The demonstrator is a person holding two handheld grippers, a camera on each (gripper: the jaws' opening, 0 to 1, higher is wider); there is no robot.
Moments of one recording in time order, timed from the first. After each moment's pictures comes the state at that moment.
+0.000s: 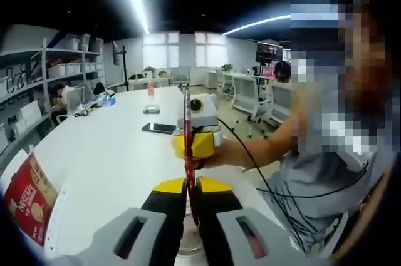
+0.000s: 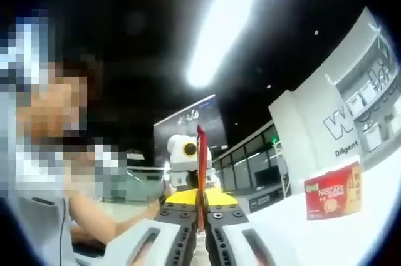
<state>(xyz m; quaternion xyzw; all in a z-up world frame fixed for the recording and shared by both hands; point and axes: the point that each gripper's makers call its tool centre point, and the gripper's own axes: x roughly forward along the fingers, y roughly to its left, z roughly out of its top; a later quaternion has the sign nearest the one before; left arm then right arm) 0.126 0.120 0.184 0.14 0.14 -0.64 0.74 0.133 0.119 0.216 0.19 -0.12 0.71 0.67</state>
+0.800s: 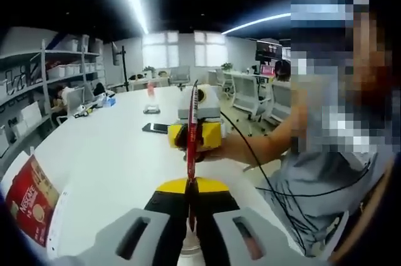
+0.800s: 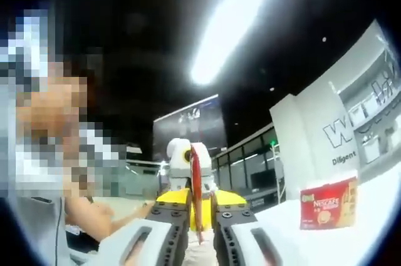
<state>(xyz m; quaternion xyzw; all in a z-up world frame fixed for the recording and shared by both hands) 0.125 0.119 0.186 0.14 0.14 -0.64 0.74 0.132 0.113 0.240 0.16 -0.15 0.70 0.68</state>
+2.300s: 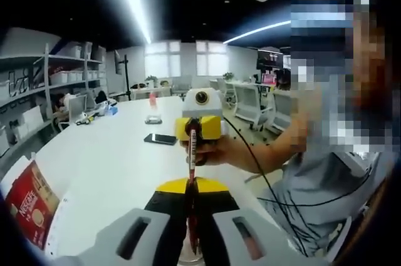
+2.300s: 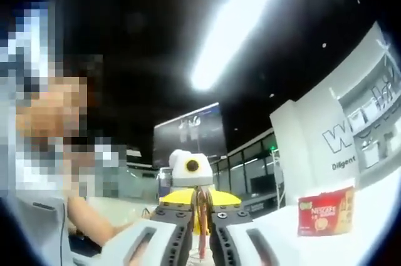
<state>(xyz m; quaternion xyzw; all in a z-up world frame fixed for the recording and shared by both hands) 0.128 0.110 0.203 0.12 0.11 -0.64 0.75 0.130 0.104 0.255 0.17 -0.15 0.70 0.68</state>
